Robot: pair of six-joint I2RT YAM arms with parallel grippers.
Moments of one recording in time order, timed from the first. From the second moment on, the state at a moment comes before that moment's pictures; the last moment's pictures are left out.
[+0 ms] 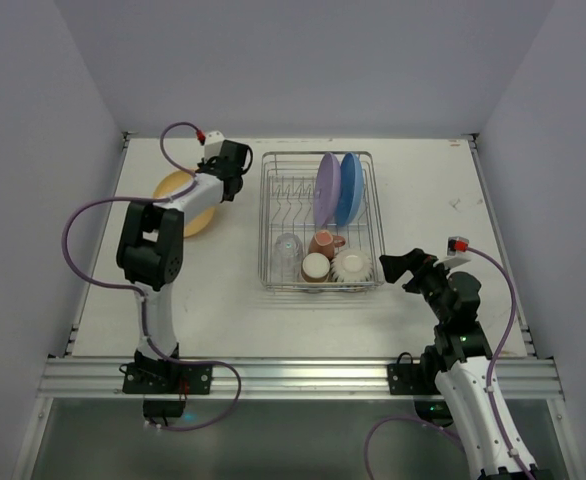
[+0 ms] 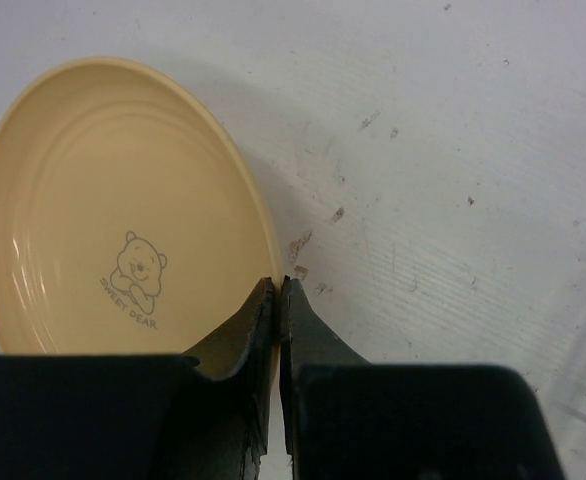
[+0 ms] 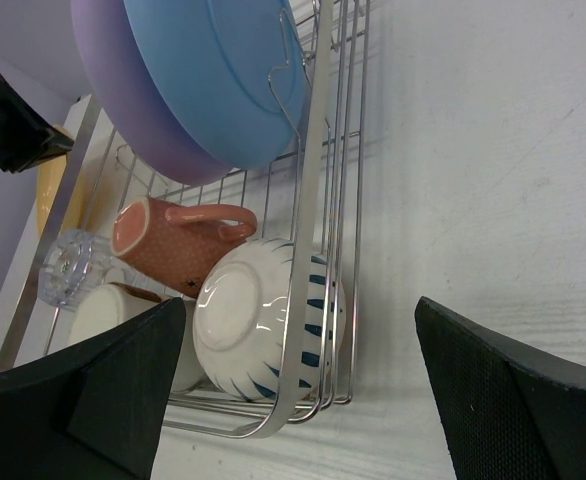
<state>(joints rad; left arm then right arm) -0.31 2.04 1.51 -0.32 -0.71 -0.49 0.08 0.35 0.19 -0.06 -0.21 0.59</state>
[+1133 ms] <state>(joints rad) -0.31 2.10 1.53 -0.35 -0.67 -0.46 0.08 0.34 0.19 -0.06 -0.21 0.59</state>
